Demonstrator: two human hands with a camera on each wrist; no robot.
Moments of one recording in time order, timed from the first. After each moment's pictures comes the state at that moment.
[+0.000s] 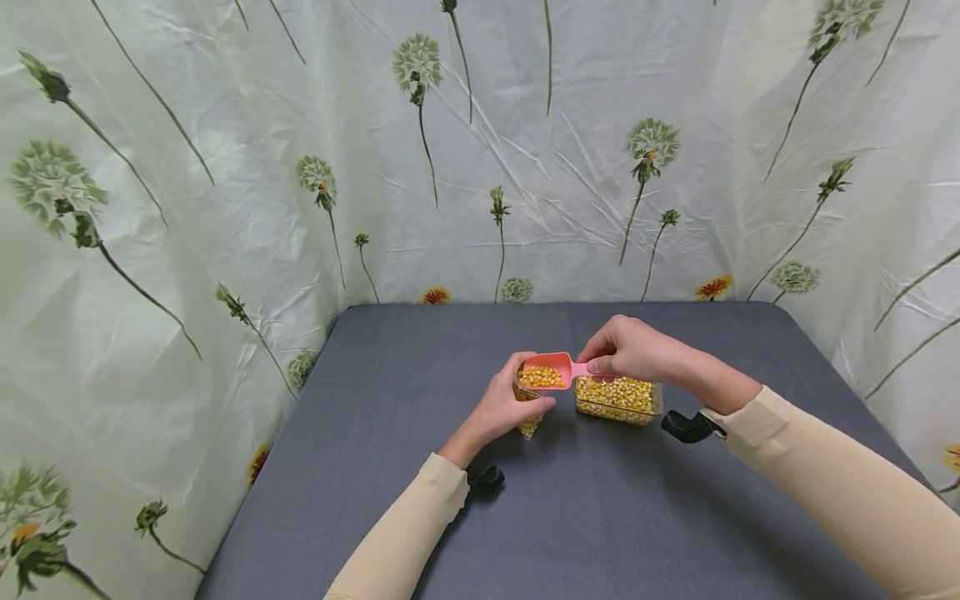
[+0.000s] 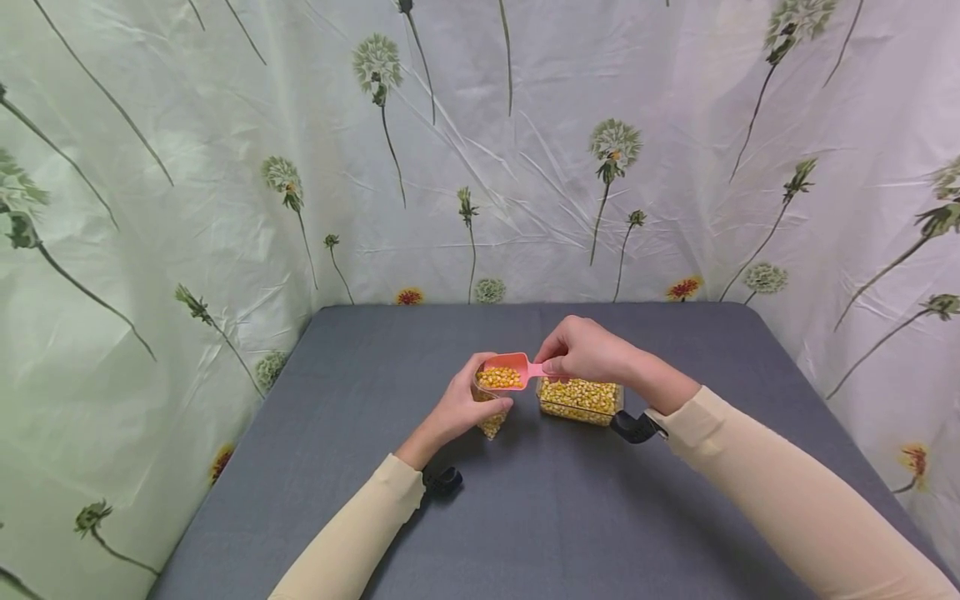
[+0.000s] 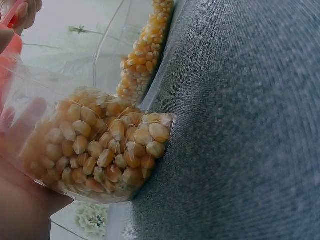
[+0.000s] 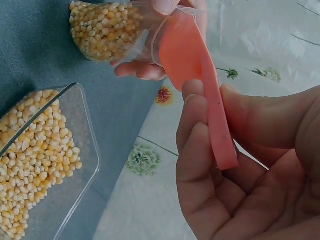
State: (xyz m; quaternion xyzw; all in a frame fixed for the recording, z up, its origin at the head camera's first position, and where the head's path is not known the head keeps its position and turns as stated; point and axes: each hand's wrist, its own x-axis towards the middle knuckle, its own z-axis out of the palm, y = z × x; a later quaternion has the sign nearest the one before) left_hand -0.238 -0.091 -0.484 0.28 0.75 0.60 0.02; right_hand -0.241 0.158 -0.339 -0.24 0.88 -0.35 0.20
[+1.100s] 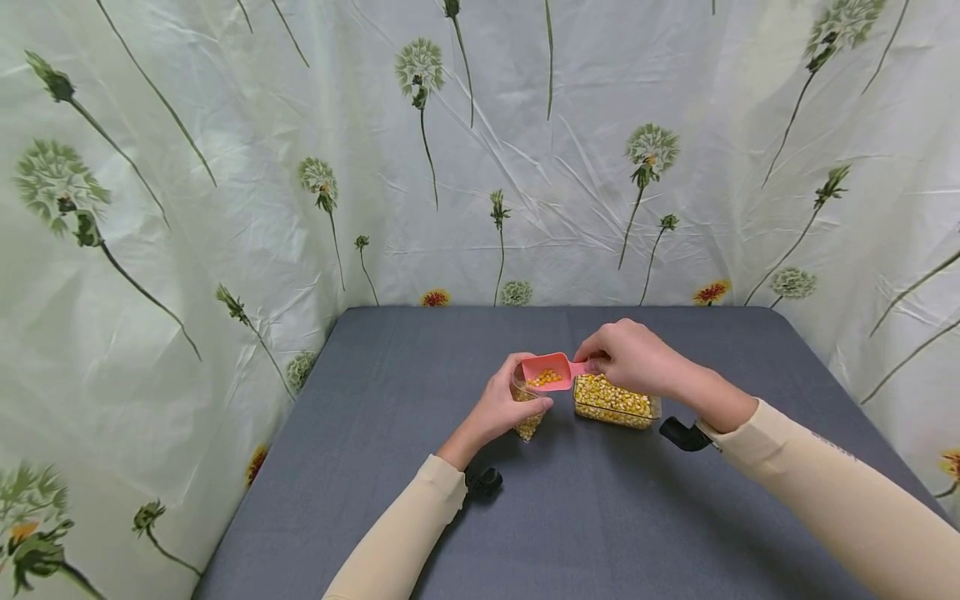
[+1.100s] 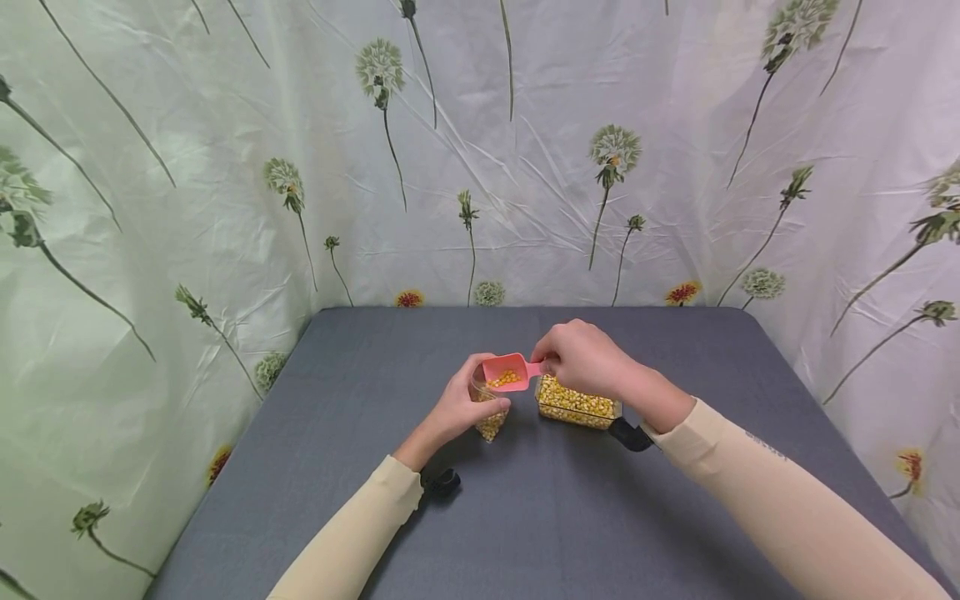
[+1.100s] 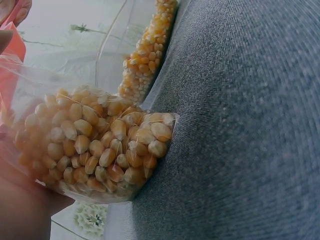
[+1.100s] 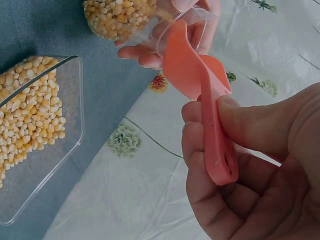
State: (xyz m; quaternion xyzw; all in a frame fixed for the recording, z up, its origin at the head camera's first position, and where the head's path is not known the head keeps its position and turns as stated) left_hand -0.241 -0.093 -0.488 0.27 0.77 0.58 -0.01; right_hand -0.224 0.145 -0.333 -0.31 0.93 -0.19 0.03
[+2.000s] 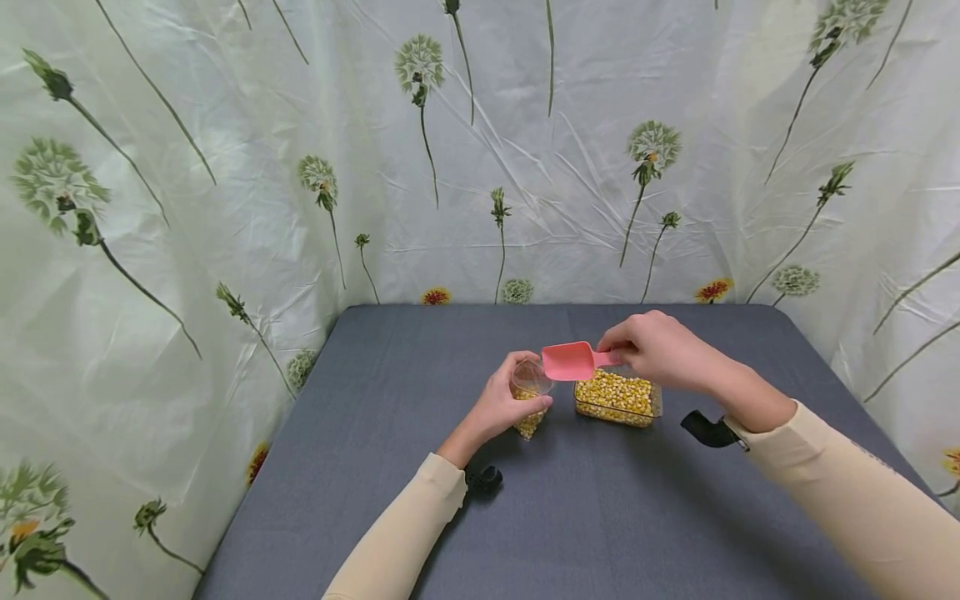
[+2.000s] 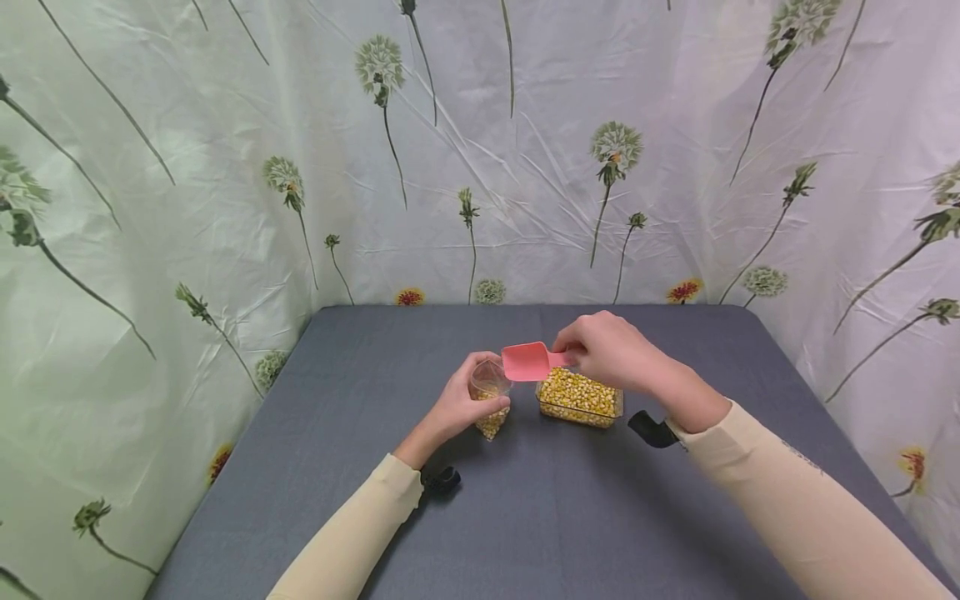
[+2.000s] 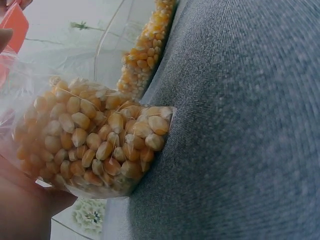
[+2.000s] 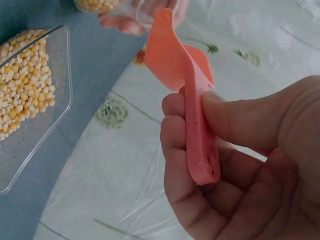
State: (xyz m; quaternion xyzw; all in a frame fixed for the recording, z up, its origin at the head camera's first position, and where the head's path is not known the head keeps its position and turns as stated) left_hand -0.246 -0.094 -0.492 0.29 0.76 0.58 -0.02; right_hand -0.217 0.170 -0.317 -0.29 0.94 -0.20 0.02
